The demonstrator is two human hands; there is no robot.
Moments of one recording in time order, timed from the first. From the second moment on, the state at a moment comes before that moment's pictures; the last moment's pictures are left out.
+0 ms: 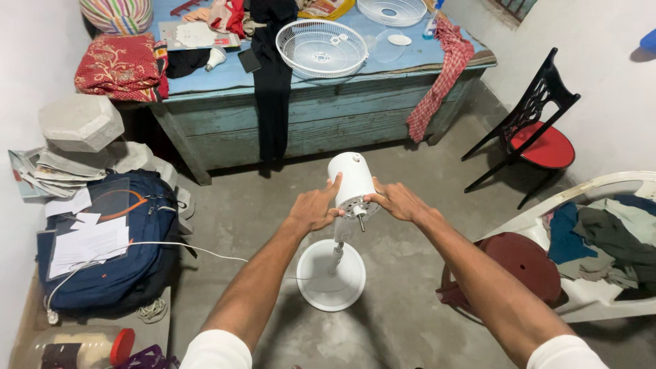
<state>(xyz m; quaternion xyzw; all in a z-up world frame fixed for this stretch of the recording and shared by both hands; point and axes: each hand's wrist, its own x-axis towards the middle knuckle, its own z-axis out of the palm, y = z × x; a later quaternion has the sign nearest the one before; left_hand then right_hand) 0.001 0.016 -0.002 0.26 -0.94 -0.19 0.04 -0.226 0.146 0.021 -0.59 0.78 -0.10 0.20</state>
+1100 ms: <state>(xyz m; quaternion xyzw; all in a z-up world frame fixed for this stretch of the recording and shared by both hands) -0.447 -0.029 0.107 0.16 -0.85 -0.42 0.28 -0.621 0.081 0.113 -0.74 0.55 -0.32 0.23</state>
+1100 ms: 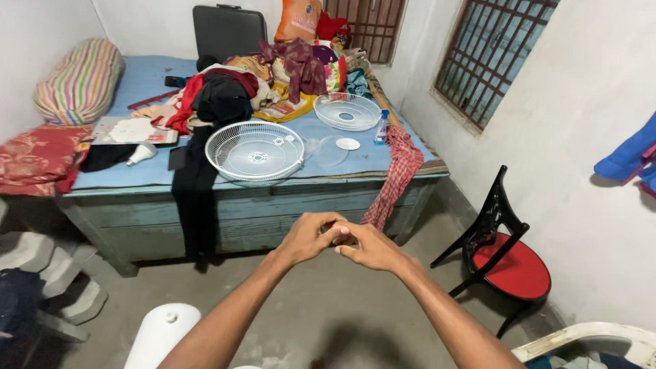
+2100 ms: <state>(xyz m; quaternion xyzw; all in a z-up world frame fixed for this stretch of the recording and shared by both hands) -0.844 -0.452 -0.105 0.56 -0.59 -0.44 0.37 -1.279 -0.464 -0.212 -0.59 0.69 -0.34 0.26</state>
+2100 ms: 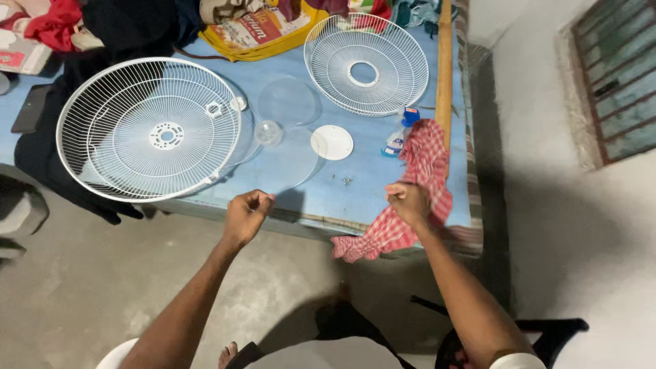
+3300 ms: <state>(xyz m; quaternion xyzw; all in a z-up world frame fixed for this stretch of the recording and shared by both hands) -0.888 -0.388 -0.152 0.58 -0.43 -0.46 0.52 -1.263 -0.513 -0.093 -0.21 0.25 -0.42 0.84</state>
